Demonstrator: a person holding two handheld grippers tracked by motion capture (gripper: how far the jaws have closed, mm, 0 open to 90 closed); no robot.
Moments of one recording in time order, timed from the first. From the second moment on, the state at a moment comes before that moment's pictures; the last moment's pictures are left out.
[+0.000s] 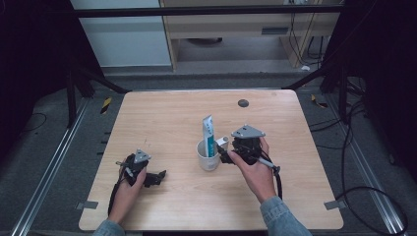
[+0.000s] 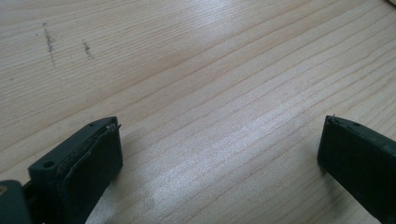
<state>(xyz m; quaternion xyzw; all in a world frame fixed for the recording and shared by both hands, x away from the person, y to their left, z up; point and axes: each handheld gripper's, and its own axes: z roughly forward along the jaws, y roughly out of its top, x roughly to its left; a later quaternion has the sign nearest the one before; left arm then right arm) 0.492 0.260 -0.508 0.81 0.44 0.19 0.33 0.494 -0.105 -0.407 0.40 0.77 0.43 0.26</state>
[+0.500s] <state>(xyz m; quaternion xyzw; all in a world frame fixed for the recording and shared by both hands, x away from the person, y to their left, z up) 0.492 0.260 -0.509 0.81 0.44 0.19 0.33 0.483 -0.169 -0.416 0.43 0.76 0.39 0.30</state>
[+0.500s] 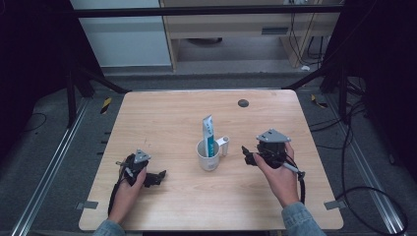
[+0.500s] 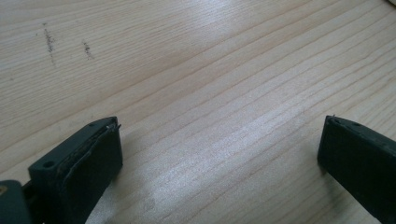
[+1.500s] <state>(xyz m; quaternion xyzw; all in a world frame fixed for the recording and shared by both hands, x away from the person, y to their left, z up) 0.492 0.260 -0.508 0.81 0.44 0.19 0.33 0.483 -0.231 -0.490 0.51 0.75 0.35 0.24</state>
